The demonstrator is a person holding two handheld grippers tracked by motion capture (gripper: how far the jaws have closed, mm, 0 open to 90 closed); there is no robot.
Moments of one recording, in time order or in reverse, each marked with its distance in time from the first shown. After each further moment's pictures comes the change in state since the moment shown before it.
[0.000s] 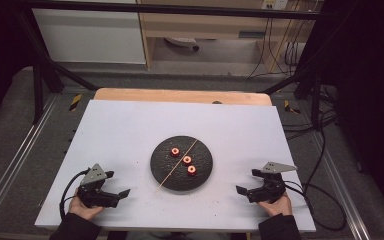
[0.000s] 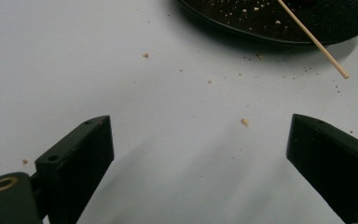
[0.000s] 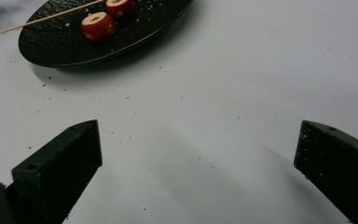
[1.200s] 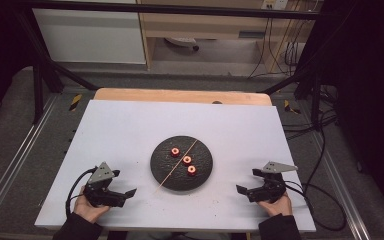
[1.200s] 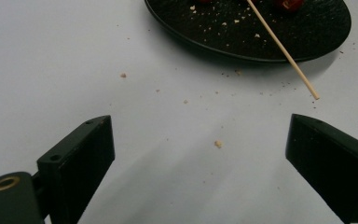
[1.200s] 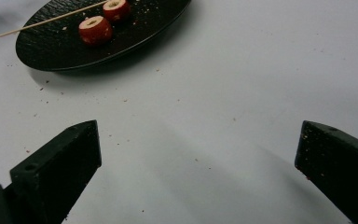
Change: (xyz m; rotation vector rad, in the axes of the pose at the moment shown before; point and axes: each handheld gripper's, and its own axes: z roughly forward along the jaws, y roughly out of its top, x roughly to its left) left arm -0.019 0.020 0.004 0.020 -0.007 0.024; right arm 0.000 0.001 -0.001 -0.006 -0.014 0.000
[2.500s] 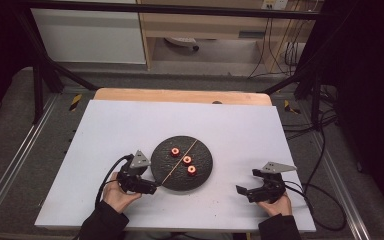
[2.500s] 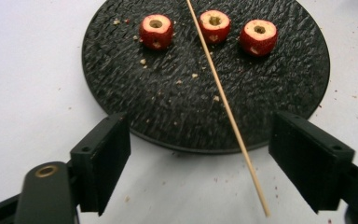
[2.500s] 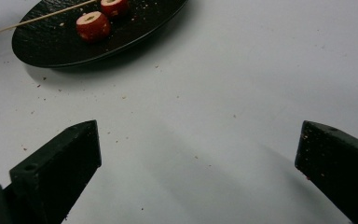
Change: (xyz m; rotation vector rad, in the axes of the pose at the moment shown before) left arm -0.044 0.073 0.050 0.114 0.011 0.055; right arm 0.001 -0.001 0.001 0.013 -0.006 0.003
